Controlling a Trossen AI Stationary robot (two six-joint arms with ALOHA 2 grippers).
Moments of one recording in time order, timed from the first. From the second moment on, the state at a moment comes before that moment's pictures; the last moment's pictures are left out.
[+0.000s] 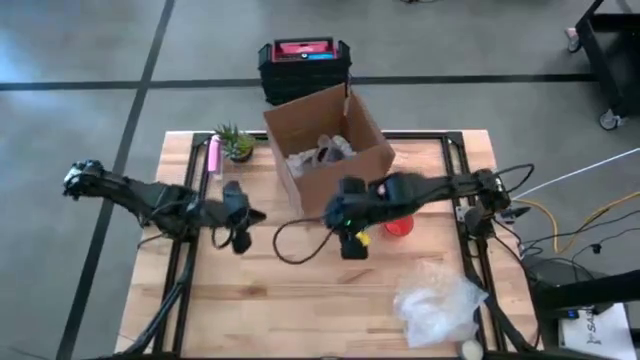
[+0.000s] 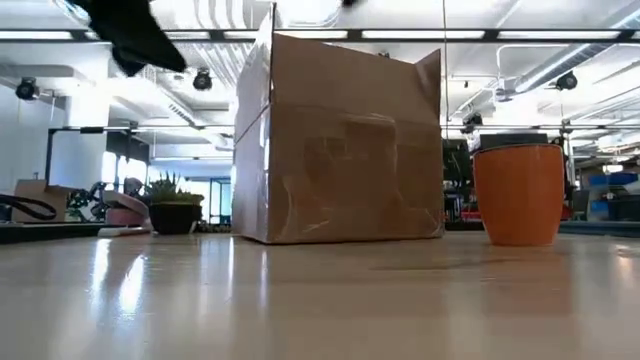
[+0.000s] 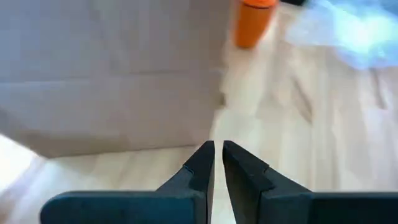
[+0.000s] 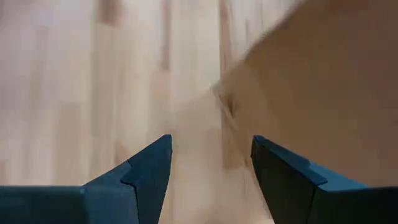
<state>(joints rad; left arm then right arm) -0.37 0.86 0.77 -0.59 -0.48 -0.49 0.22 1.94 1.98 -1.23 0.19 0.18</state>
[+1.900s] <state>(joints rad) -0.48 1.00 0.76 -0.55 -0.51 -0.52 0.62 1.78 1.45 -1.01 -0.08 0.89</state>
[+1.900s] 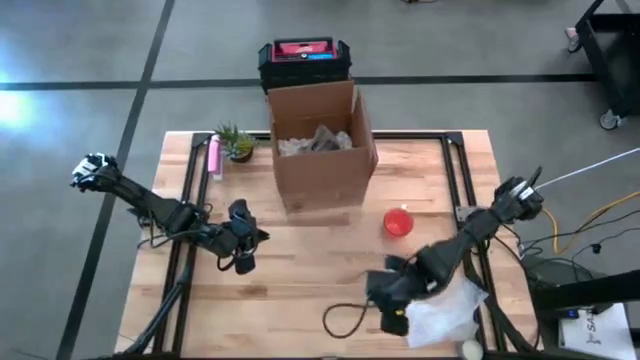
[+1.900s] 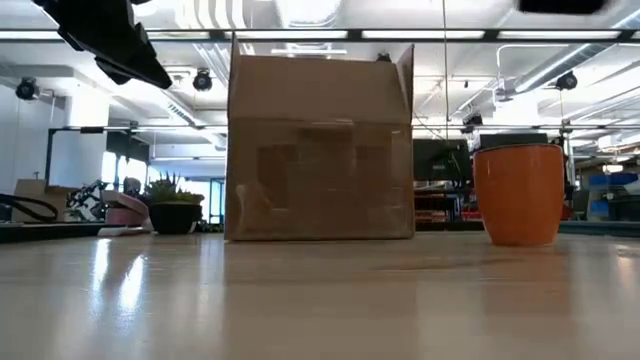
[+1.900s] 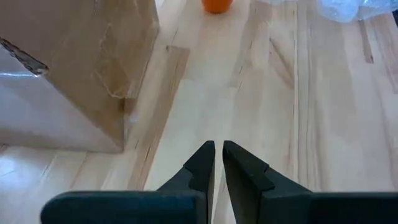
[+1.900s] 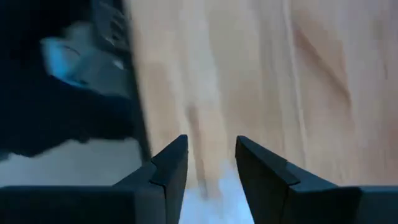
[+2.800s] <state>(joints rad) -0.48 1.01 0.76 -0.50 -0.49 -0.52 0.48 2.08 1.45 -0.89 -0.15 0.51</state>
